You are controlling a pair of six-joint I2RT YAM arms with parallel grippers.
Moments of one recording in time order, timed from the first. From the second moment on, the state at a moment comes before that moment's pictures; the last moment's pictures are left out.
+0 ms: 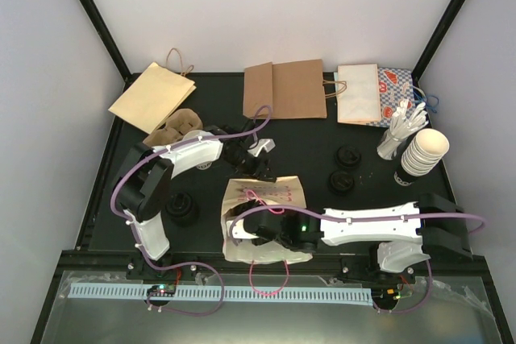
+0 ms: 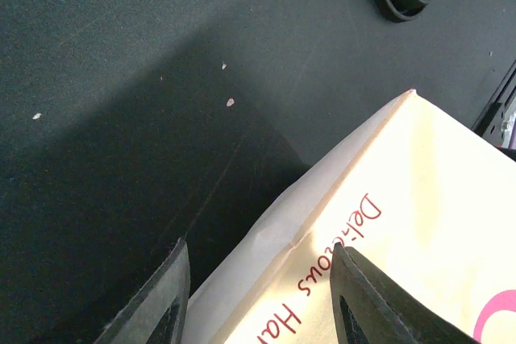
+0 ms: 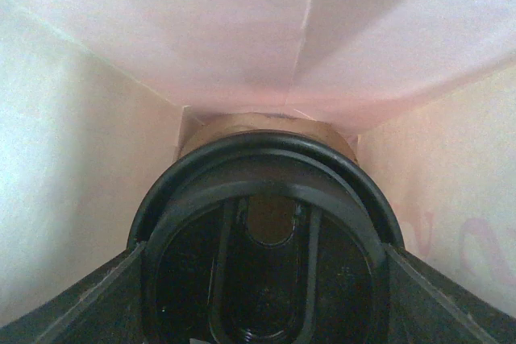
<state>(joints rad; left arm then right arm) -0.60 1.80 1.17 -0.60 0.66 -0.26 1.44 1.41 0.88 -0.32 0.46 -0.64</state>
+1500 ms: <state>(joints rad) -0.34 1.53 1.47 -0.75 0.52 -0.30 1.09 1.48 1.15 -0.79 -0.06 -0.44</state>
